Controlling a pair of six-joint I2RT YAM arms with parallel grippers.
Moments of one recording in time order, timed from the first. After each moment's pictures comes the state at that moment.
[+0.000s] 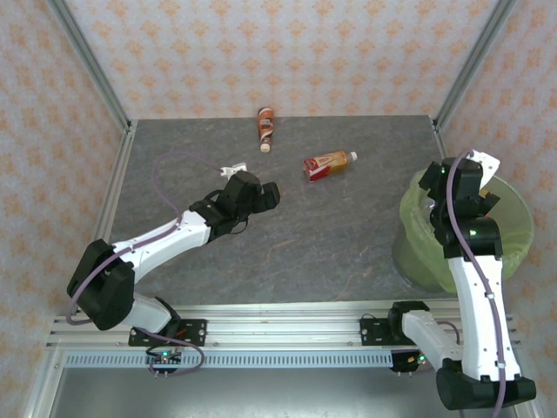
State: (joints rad) left arm -0.62 1.43 0.96 -0.25 -0.27 -0.78; right arm 0.00 0.89 1.21 -0.89 0.53 0.36
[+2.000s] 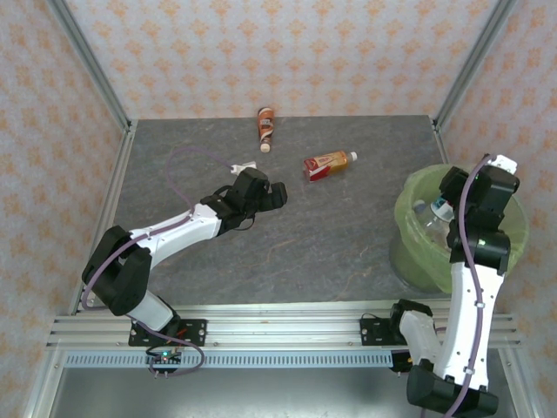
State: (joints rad) left arm -0.62 1.55 1.02 -0.22 -0.21 -0.75; right arm -0.30 0.82 1.11 -0.72 0.11 0.23
